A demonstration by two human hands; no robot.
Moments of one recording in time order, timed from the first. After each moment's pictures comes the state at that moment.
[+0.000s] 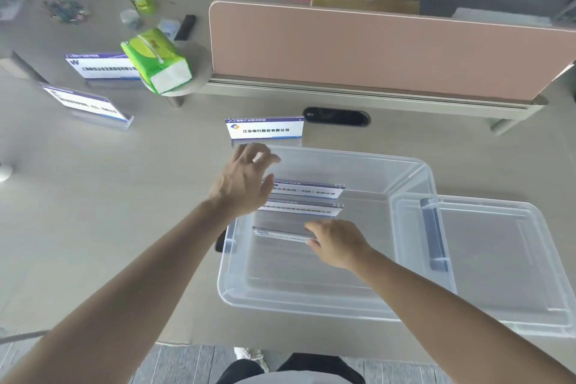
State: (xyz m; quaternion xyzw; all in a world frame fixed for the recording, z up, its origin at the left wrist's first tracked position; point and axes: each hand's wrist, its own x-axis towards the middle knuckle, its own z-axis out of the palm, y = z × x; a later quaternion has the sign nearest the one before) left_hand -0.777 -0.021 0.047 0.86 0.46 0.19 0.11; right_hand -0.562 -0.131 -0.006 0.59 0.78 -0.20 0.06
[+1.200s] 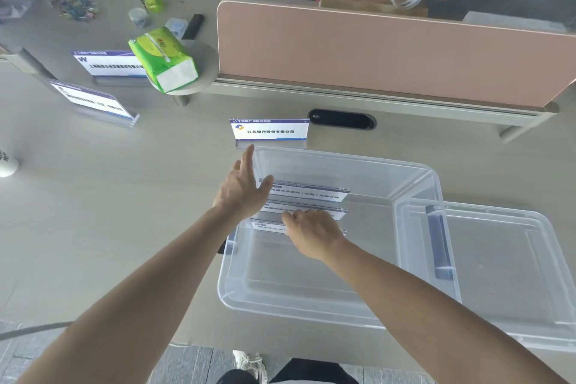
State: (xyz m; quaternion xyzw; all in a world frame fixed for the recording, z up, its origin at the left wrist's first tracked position) left_hand -0.768 -0.031 0.038 0.67 0.67 0.11 0.30; right_hand -0.606 -0.101 -0.013 0.52 0.84 -0.06 0.14
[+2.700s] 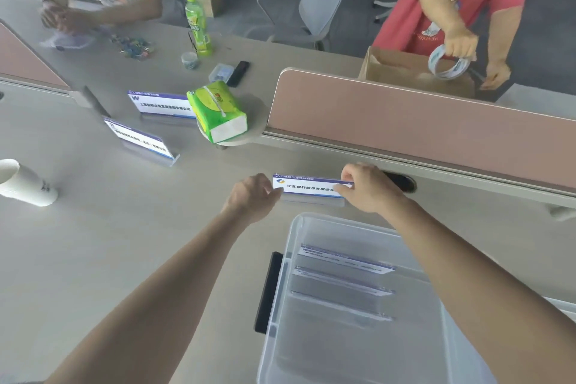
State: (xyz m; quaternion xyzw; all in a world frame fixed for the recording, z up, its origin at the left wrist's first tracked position) left_hand -0.837 0.083 0.057 0.62 0.71 0.12 0.32; right_hand -0.583 0.094 0.080 0.67 0.71 -0.20 -0.03
